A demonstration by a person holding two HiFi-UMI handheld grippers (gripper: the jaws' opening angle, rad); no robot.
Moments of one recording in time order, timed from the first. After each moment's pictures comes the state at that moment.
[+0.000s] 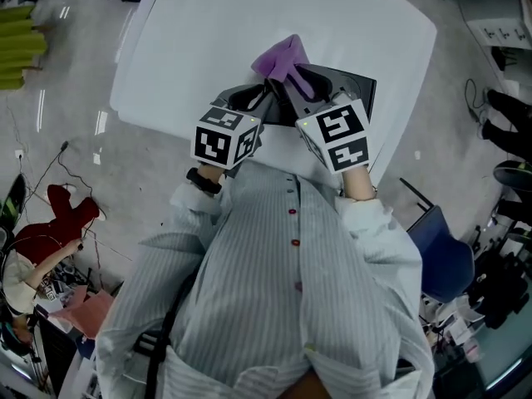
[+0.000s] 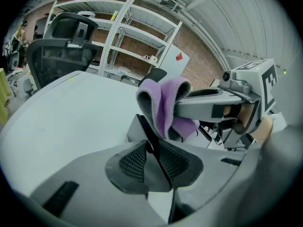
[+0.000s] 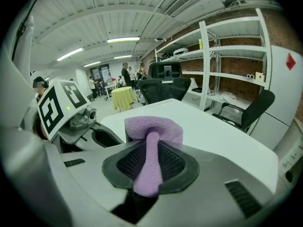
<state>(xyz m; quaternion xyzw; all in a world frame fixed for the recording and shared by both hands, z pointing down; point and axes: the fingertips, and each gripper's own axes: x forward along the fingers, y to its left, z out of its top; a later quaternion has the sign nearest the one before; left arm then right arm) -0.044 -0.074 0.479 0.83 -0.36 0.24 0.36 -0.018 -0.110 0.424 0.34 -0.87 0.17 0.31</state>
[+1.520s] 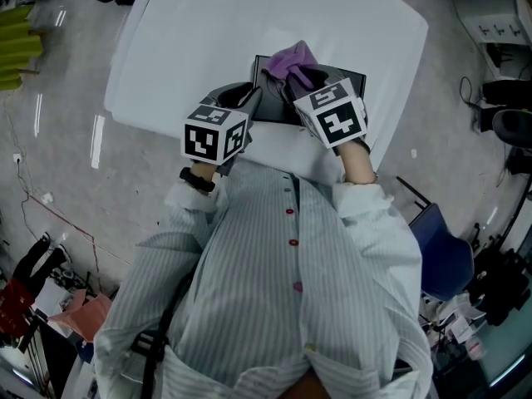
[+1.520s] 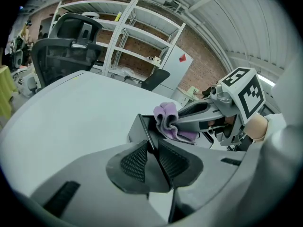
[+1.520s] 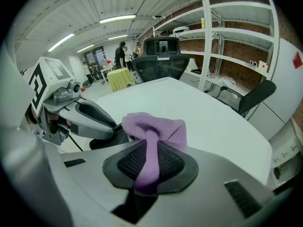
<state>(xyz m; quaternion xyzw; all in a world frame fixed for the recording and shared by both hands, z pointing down) -0.049 -0.075 0.479 0.81 -0.38 0.23 0.37 0.017 -0.109 0.473 0.32 -0.83 0.21 0.41</state>
